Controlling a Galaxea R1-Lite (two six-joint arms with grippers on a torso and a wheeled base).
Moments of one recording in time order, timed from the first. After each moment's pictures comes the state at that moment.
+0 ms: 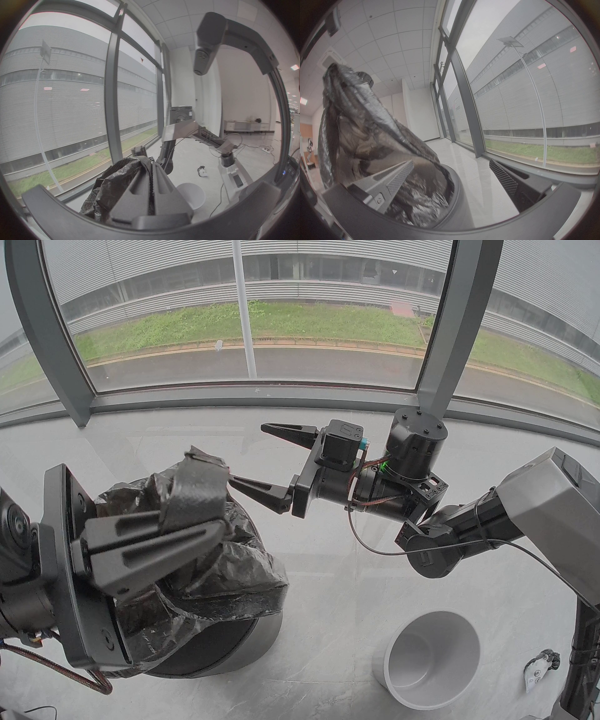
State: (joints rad) left arm -0.77 1.13 -0.63 -0.60 -0.37 0.44; right arm 0.65 2.20 -1.37 -1.10 0.63 -0.10
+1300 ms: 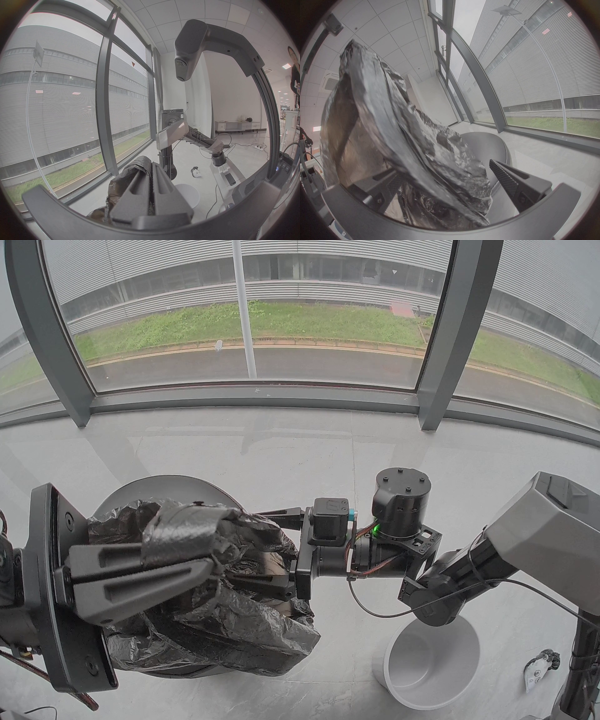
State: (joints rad) left arm -0.77 1.09 -0.59 -0.59 -0.47 0.47; right arm 0.71 2.19 -1.10 -1.10 0.74 -0.06
